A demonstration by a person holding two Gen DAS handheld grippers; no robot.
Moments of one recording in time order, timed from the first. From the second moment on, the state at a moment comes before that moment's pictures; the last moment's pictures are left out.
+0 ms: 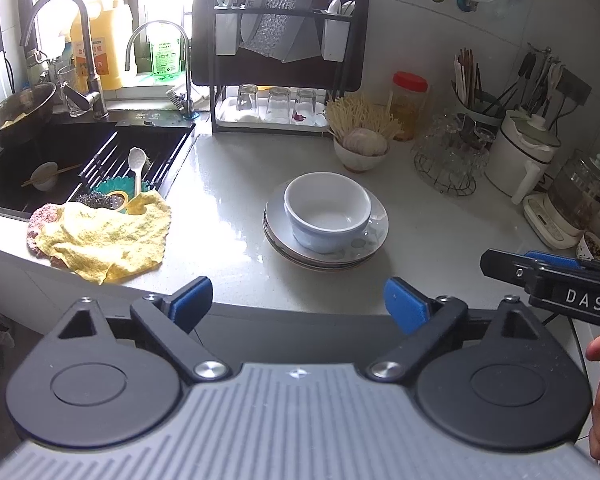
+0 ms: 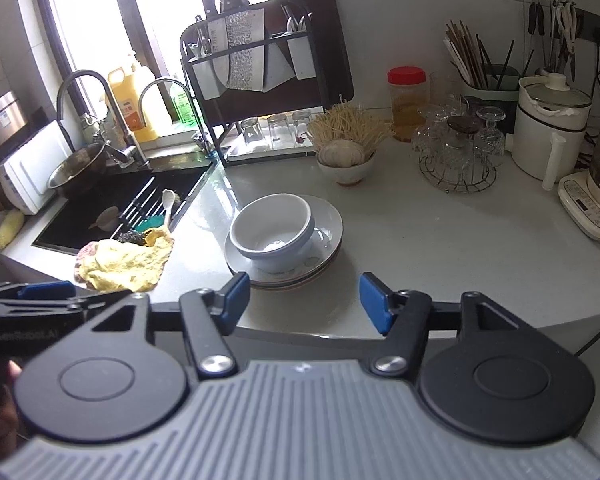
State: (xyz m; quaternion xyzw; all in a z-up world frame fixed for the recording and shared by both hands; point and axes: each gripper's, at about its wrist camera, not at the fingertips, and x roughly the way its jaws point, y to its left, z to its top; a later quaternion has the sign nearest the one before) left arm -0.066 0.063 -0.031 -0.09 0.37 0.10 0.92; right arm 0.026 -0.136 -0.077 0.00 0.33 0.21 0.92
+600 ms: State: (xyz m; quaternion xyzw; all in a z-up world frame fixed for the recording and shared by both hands) left arm -0.066 0.053 -0.027 -0.08 0.37 0.11 0.92; right arm 0.027 -0.146 -0.079 -0.01 0.31 0.18 0.93
